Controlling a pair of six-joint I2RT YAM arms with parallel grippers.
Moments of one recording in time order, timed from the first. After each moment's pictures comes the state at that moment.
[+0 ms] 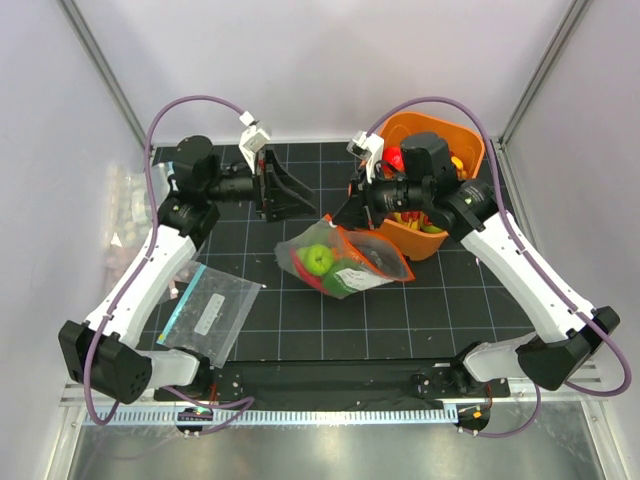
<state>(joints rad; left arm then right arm) -0.37 1.29 1.28 0.01 1.14 -0.39 0.61 1.35 1.57 -0.71 -0.59 0.06</state>
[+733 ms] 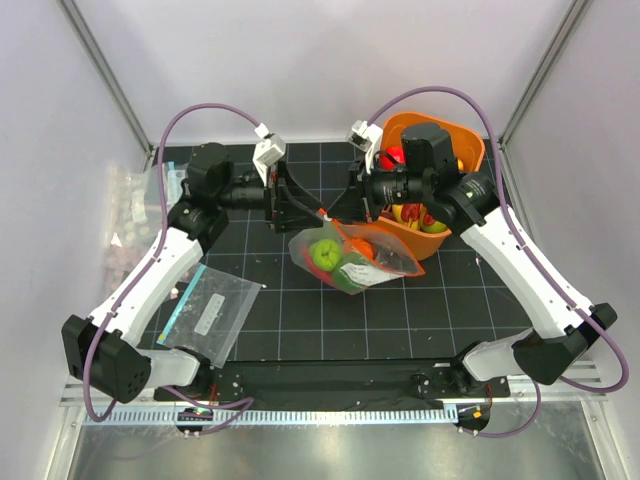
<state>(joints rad) -0.42 1.30 1.23 0.00 1.14 -0.28 0.61 1.38 1.65 -0.71 -0.64 0.09</state>
